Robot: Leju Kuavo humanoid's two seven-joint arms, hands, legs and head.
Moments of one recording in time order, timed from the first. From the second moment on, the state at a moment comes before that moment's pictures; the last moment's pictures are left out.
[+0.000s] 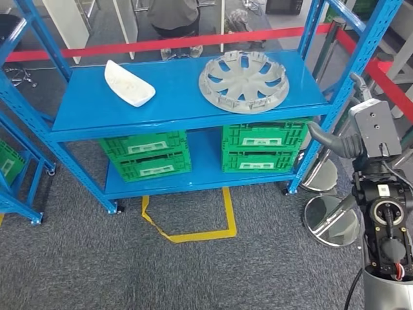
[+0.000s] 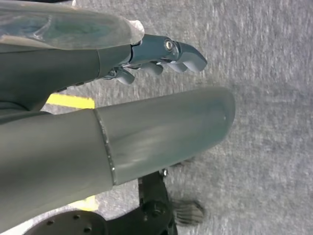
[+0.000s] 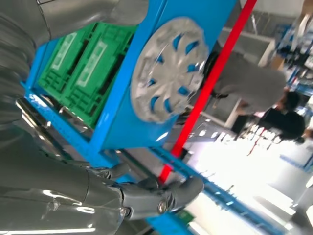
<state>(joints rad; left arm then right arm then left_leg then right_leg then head) -0.16 0.09 0.85 -0.18 -0.63 -0.15 -0.15 -0.22 -0.23 -0.10 -1.86 0.32 0.00 0.15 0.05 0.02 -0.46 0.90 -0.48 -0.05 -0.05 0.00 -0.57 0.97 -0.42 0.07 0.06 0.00</state>
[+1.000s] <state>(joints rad) -0.15 0.09 0.85 -0.18 -0.63 -0.15 -0.15 -0.22 -0.23 -0.11 -1.87 0.32 0.01 0.15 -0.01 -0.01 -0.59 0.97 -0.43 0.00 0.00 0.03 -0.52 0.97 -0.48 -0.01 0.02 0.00</state>
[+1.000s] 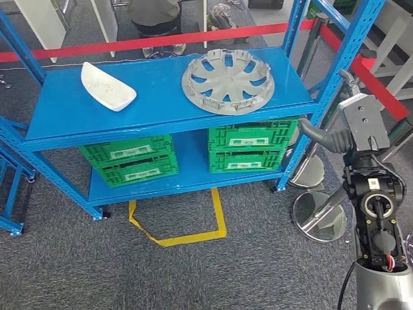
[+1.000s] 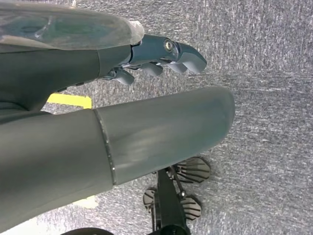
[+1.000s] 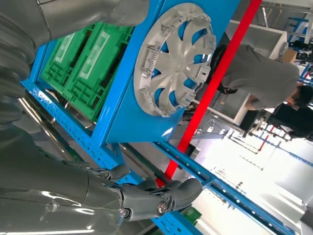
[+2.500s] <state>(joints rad) -0.16 0.09 0.85 -0.18 -0.65 -0.15 -0.14 -0.22 -0.24 -0.13 -1.83 0.25 0.07 0.17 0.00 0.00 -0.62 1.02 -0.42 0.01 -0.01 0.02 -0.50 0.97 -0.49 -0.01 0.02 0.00</state>
